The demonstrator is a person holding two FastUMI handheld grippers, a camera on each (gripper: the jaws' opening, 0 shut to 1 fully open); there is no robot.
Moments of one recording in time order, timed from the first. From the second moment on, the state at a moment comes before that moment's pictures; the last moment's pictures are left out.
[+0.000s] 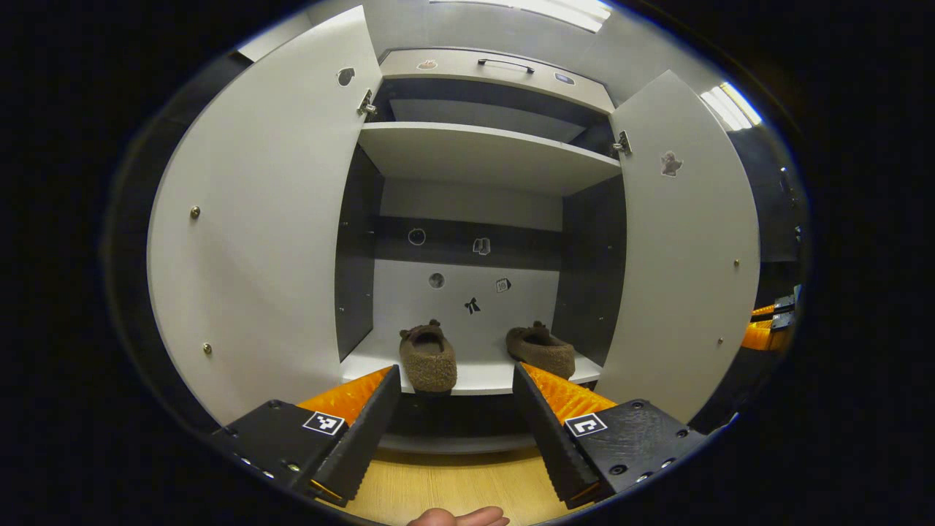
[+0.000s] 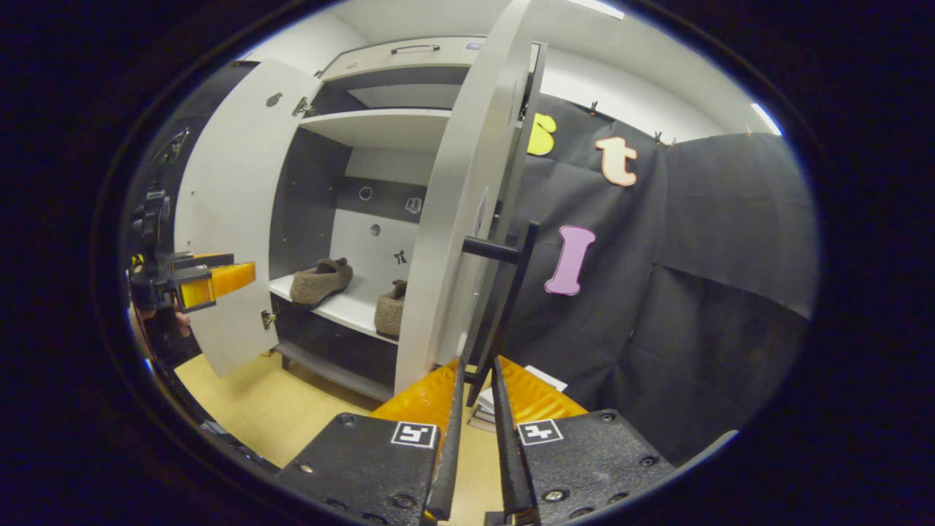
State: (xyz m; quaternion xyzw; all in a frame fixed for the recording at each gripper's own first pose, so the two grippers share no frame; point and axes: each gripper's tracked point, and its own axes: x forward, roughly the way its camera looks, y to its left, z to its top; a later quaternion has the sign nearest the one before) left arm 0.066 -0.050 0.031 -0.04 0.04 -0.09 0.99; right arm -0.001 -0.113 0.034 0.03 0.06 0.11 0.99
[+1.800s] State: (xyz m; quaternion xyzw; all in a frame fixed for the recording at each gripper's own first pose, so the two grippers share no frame) left arm 0.012 0.046 0.051 -0.05 0.02 0.01 1.00; right arm 0.092 0.044 0.120 -0.05 -0.11 0.16 0.98
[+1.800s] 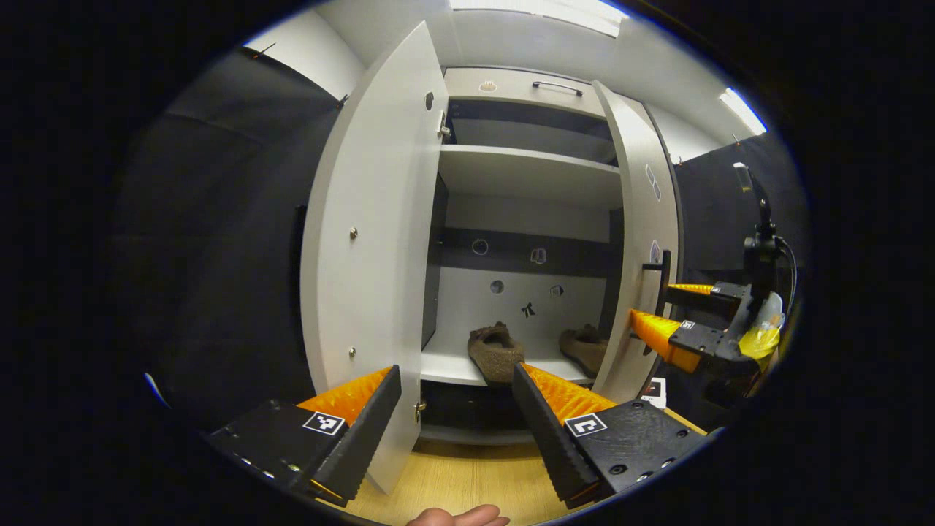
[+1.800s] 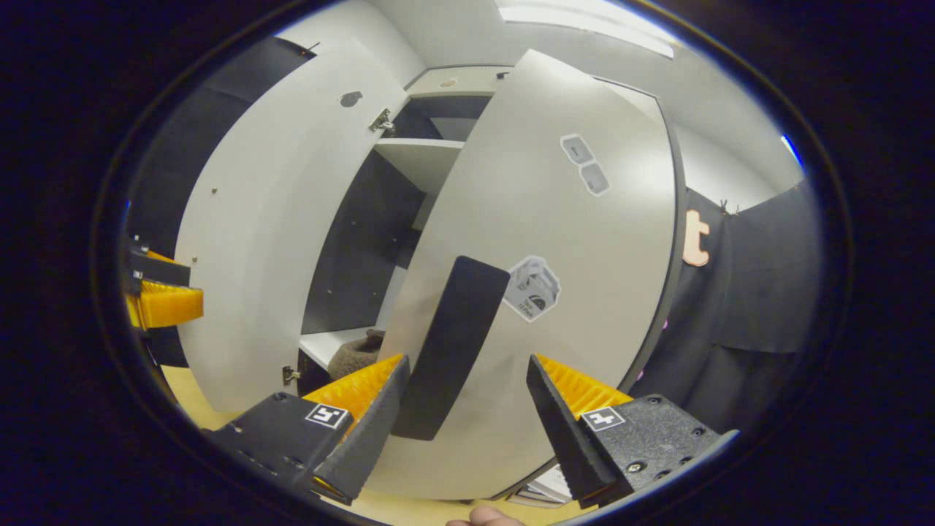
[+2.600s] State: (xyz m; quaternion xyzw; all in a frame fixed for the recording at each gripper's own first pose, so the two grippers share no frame) left arm -0.036 0.177 0.117 -0.02 -0.07 0.15 0.99; right arm 0.046 0.051 0.159 -0.08 -0.20 0.14 0.97
